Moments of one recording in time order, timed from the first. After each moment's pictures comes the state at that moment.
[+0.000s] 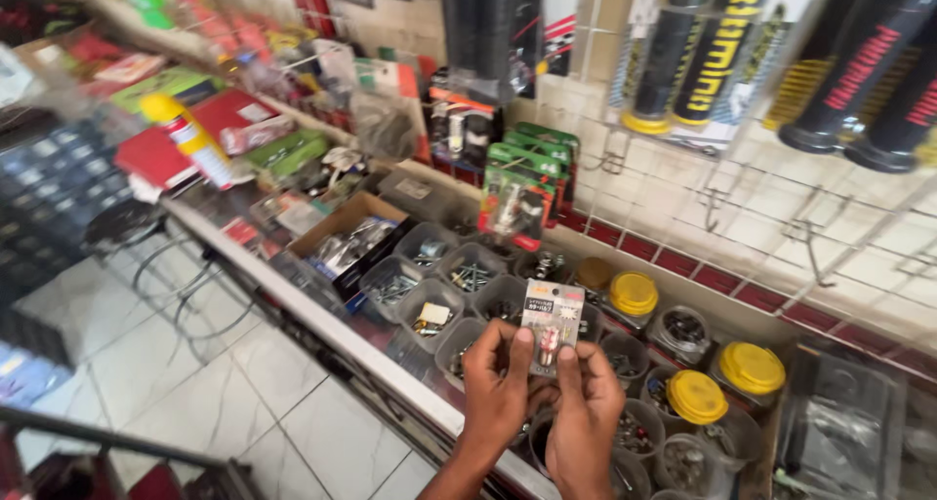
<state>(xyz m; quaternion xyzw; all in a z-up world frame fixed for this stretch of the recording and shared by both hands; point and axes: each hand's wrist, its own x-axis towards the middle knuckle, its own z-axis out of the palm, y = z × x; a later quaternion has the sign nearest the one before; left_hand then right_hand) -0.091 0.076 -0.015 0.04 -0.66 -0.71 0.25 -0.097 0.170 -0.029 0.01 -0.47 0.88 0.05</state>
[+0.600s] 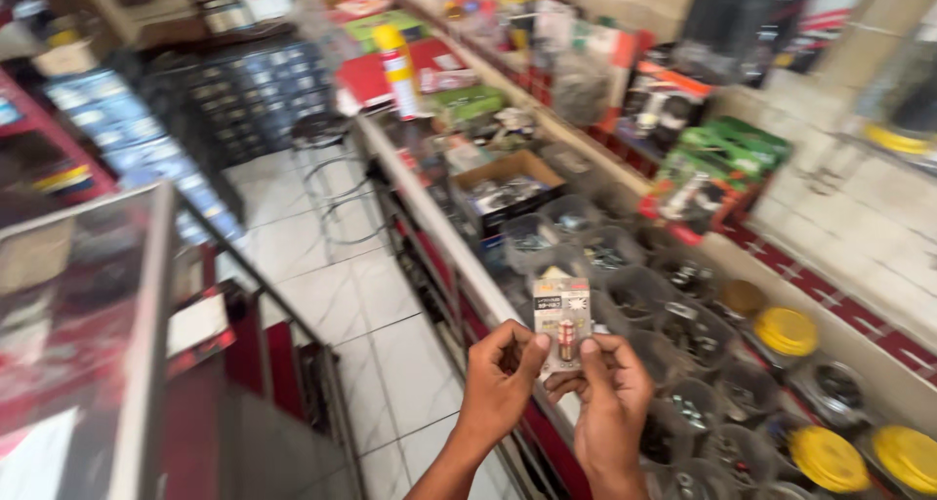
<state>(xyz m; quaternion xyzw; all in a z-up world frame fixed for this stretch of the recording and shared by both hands) 0.022 0.013 -0.028 0.12 -0.64 -0.68 0.33 -0.048 0.123 -0.043 0.17 -0.43 0.87 -0.14</state>
